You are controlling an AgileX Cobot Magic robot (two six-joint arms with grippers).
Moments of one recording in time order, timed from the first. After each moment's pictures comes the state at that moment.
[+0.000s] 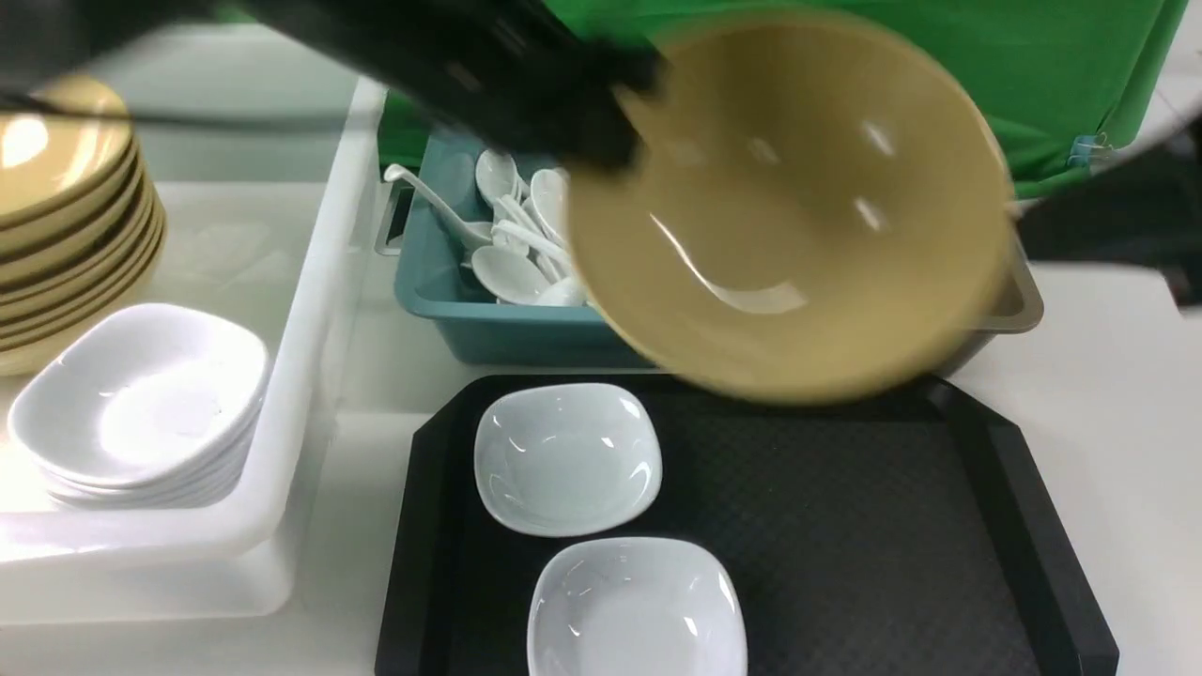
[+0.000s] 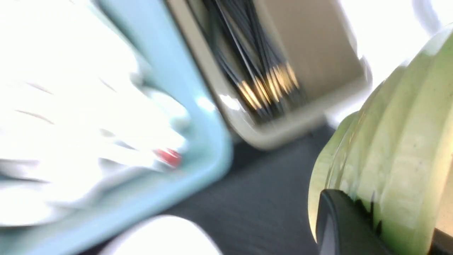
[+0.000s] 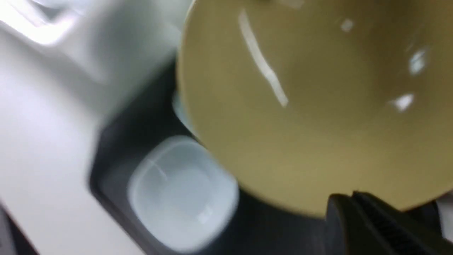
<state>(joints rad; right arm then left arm) 0.43 1.20 -1.42 0.43 1.07 -0.42 -0.28 1.68 -1.70 -0.52 0.90 0.14</state>
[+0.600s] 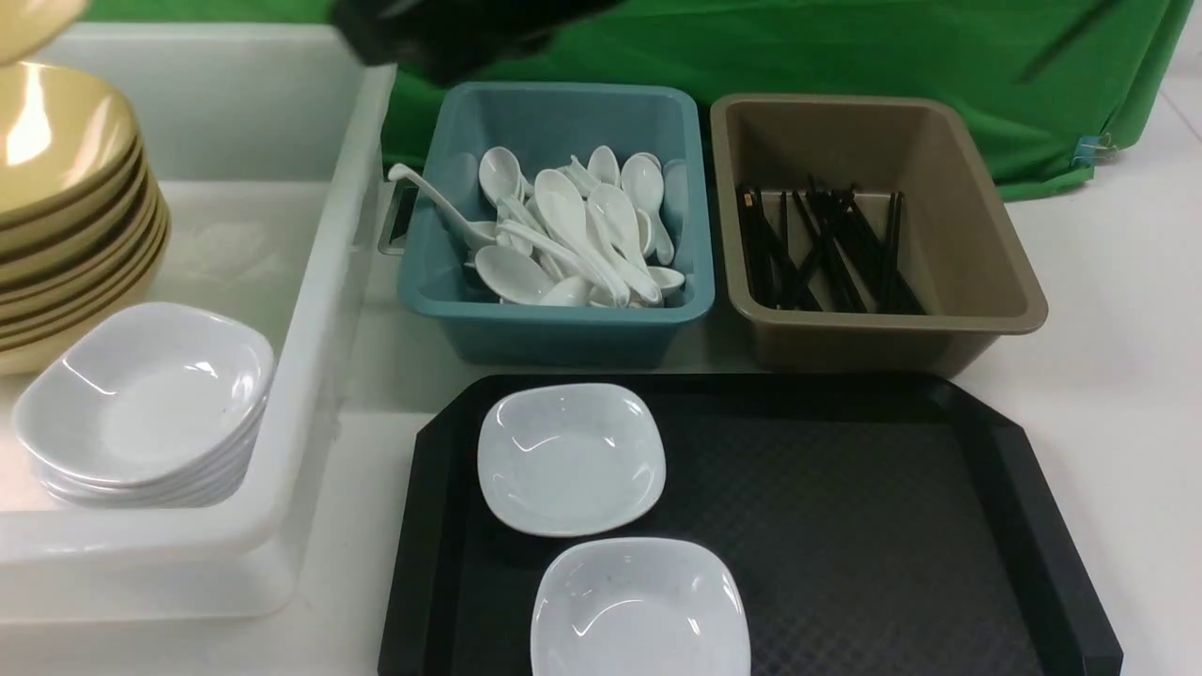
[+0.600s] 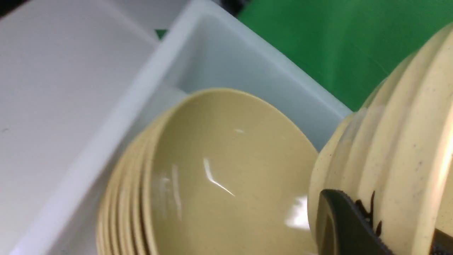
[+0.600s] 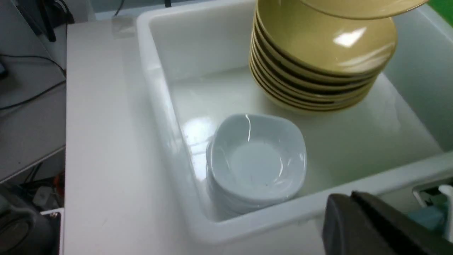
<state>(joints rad) 0.84 1.83 -2.19 0.46 1.04 -0.47 0.73 1.68 -1.74 -0.62 0.89 0.13</state>
